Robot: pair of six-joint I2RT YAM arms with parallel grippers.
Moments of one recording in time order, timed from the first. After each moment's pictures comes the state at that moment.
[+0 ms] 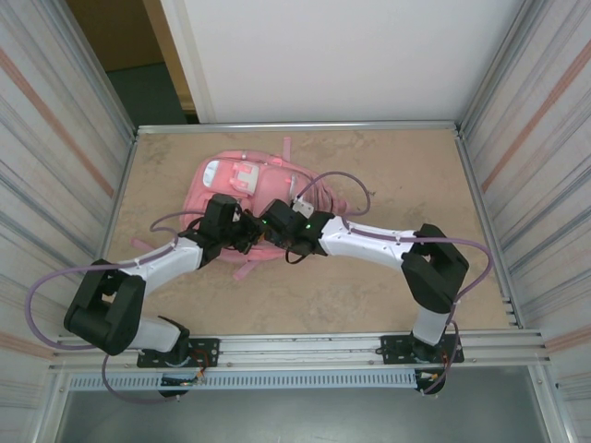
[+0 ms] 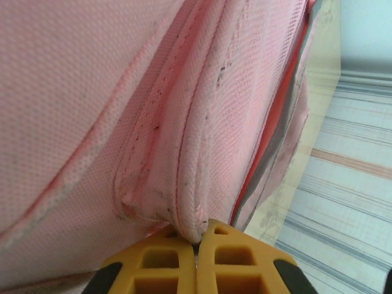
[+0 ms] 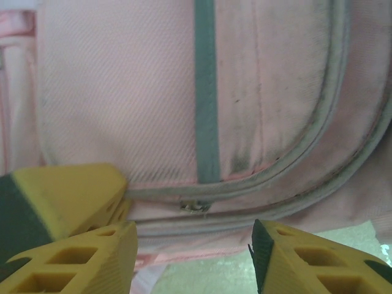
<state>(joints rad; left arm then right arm) -0.48 1.38 0.66 0.03 0.33 -1.28 1.00 1.79 1.30 -0.52 0.28 1.28</state>
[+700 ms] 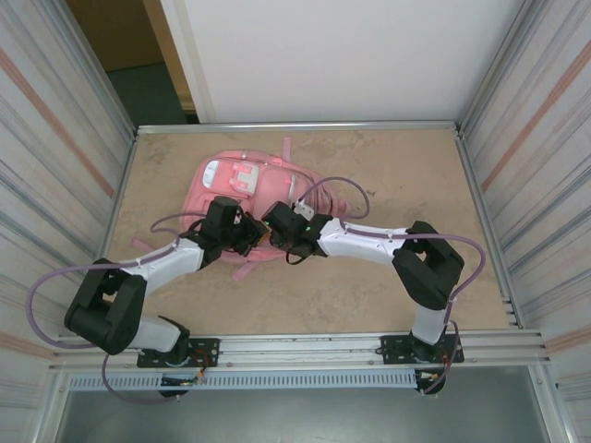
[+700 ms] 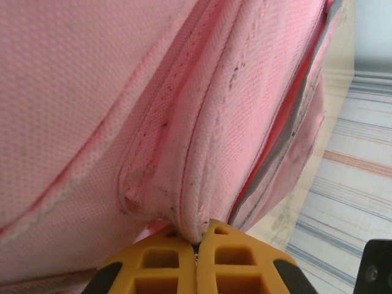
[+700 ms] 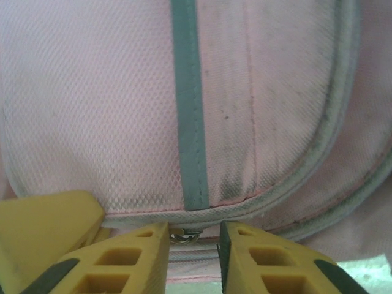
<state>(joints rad) -0.48 1.39 0.65 0.01 0.31 -1.26 0.98 1.82 1.25 -0.42 0.23 1.23</state>
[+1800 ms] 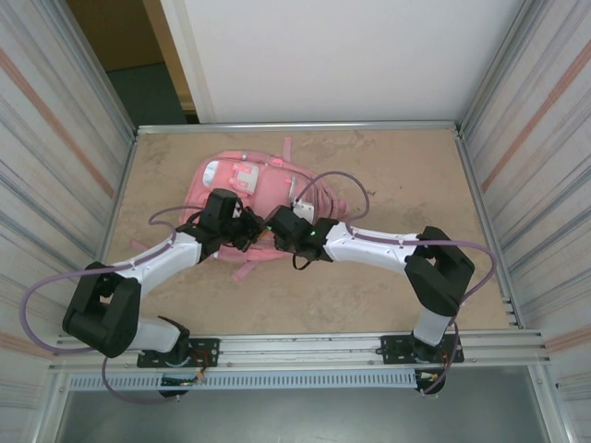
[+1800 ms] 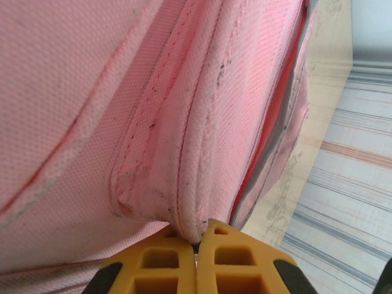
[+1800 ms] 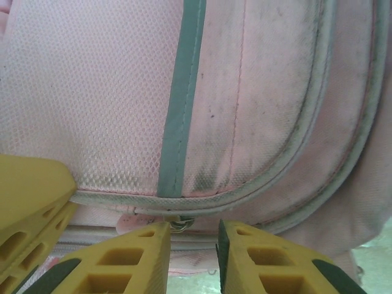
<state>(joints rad) -0.47 1.37 0.73 -0.11 0.35 -1.24 1.01 1.74 1.21 -0.45 0.34 1.08</state>
